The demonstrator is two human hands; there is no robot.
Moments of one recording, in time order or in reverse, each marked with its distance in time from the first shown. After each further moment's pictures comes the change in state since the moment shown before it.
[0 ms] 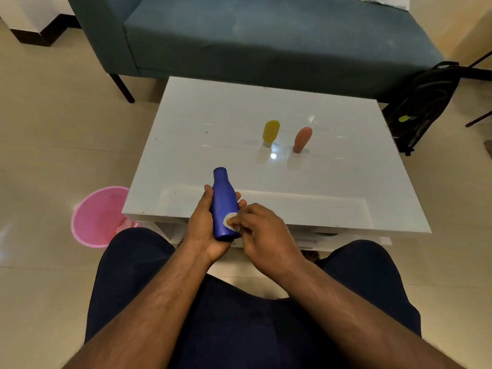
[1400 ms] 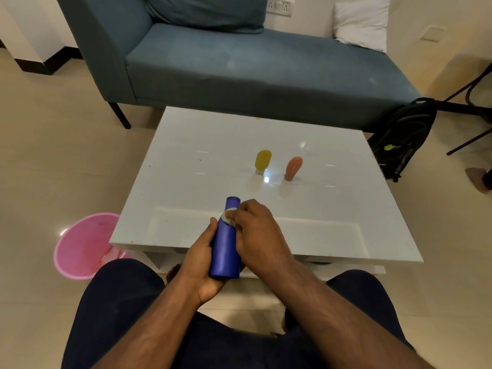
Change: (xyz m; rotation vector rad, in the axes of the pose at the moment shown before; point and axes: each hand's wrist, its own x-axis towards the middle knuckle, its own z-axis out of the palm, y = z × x) left_hand -0.015 -0.008 0.013 0.112 -0.049 -0.059; right_hand 0.050 0.012 -0.011 -0.079 0.075 0.068
